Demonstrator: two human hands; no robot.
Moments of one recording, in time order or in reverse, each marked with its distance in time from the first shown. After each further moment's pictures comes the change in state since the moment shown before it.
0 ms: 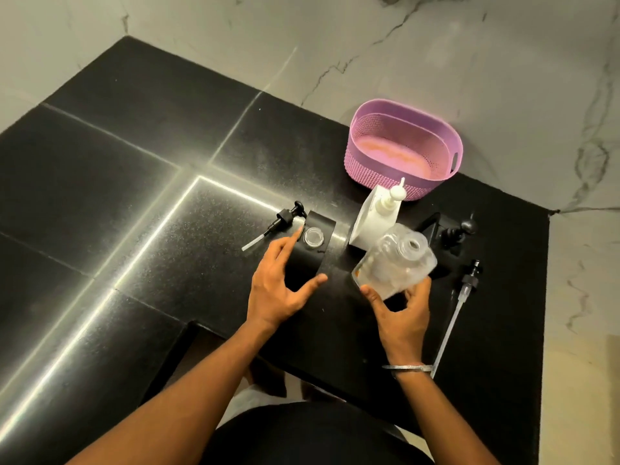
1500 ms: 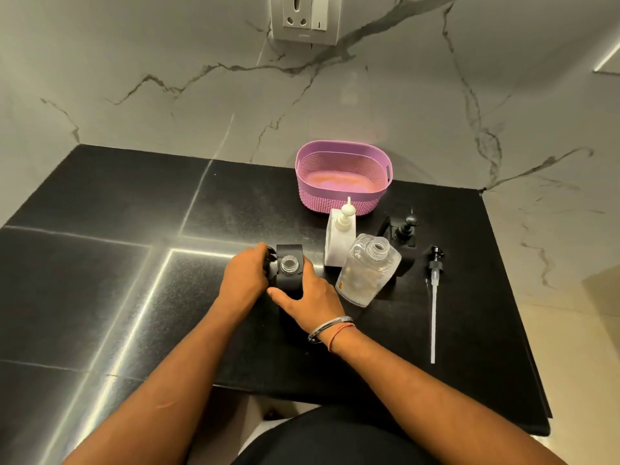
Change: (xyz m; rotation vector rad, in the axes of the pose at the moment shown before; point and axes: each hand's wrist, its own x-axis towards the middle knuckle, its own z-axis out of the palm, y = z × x) left_hand 0.100 0.007 -0.050 0.550 -0.373 0.002; right_hand -0.005 -0.084 0.101 -0.356 -0.392 0.009
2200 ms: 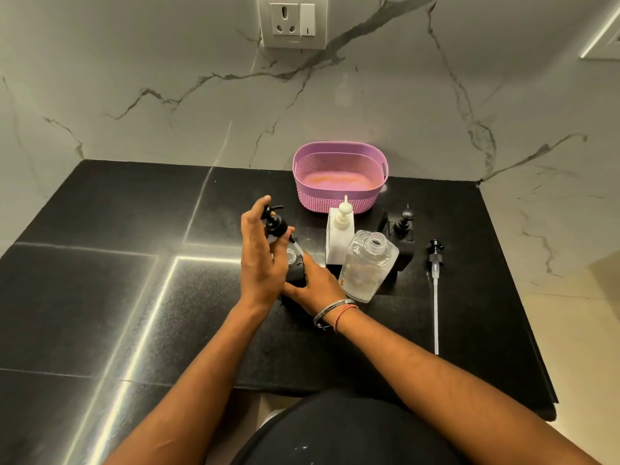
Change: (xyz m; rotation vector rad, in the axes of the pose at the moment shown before) left_hand -0.017 0.066 -0.024 -0.651 0.553 0.414; right_hand 0.023 0.004 -0.014 0.046 -0.095 0.004
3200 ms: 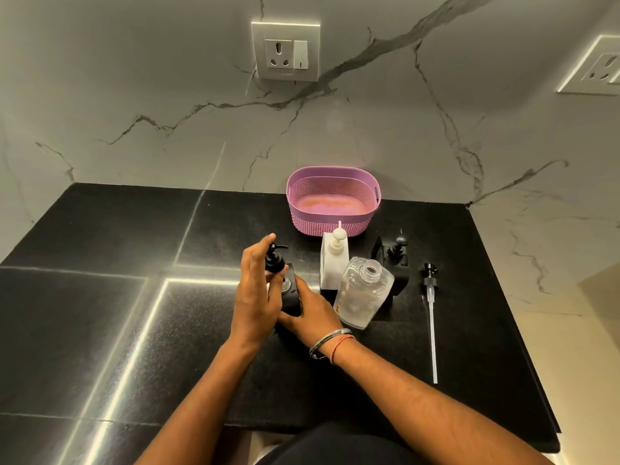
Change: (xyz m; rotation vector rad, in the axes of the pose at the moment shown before) left_hand -0.012 -0.015 -0.003 0.040 -0.096 -0.025; right_hand -0.007 -0.005 -0.001 0.087 0.020 -0.019
